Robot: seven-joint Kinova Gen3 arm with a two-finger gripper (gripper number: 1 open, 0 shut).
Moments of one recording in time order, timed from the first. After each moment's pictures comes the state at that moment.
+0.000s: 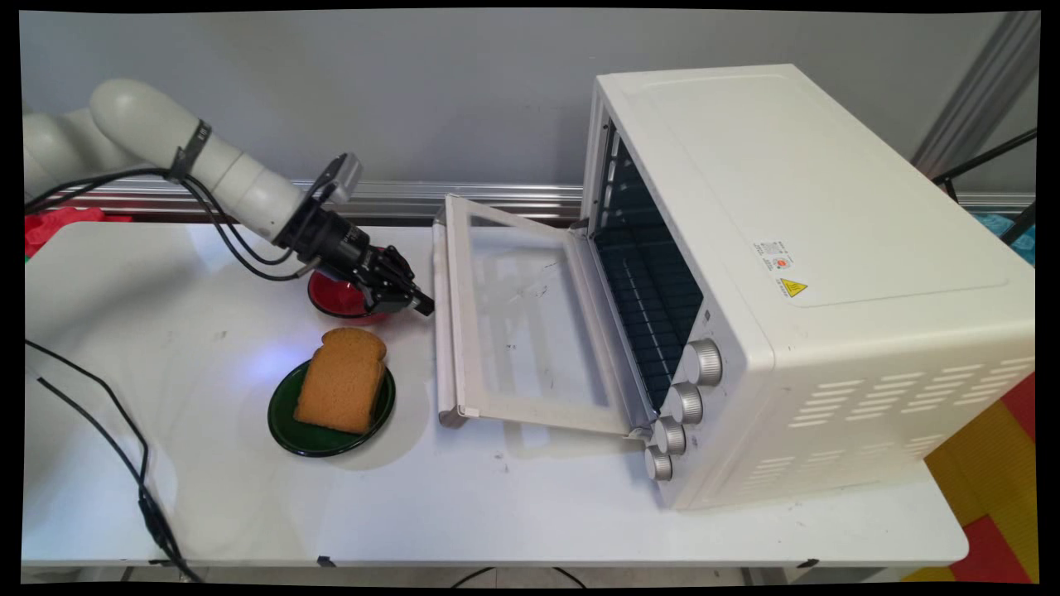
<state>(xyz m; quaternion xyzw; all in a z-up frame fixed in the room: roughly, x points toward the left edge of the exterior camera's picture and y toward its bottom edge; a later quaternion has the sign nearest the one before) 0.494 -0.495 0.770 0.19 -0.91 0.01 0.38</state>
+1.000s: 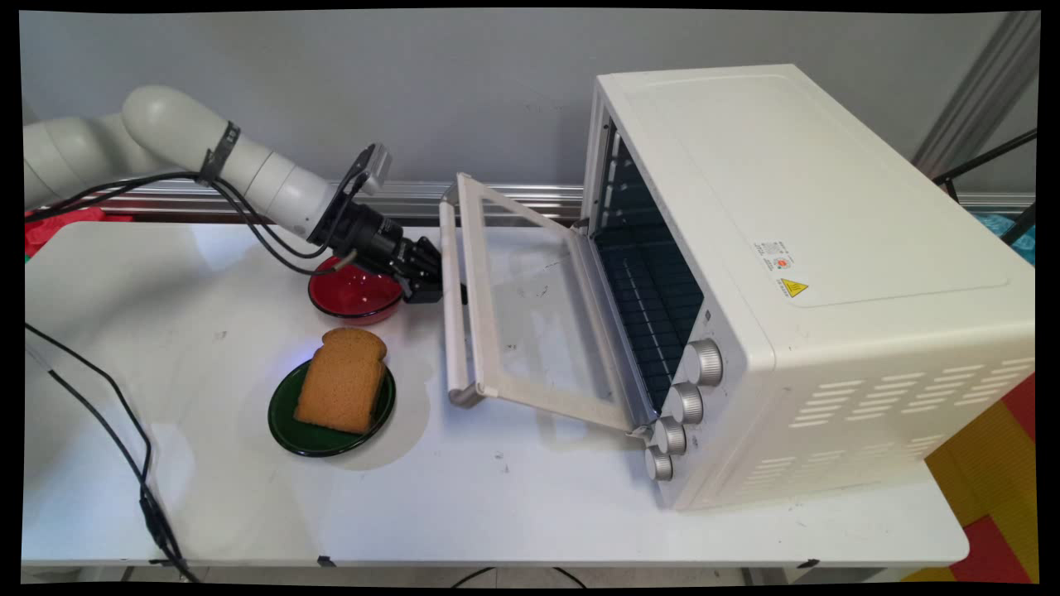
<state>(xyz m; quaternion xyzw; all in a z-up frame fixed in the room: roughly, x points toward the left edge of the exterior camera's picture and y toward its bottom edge) 0.458 -0.506 0.775 0.19 -0.89 0.02 0.42</state>
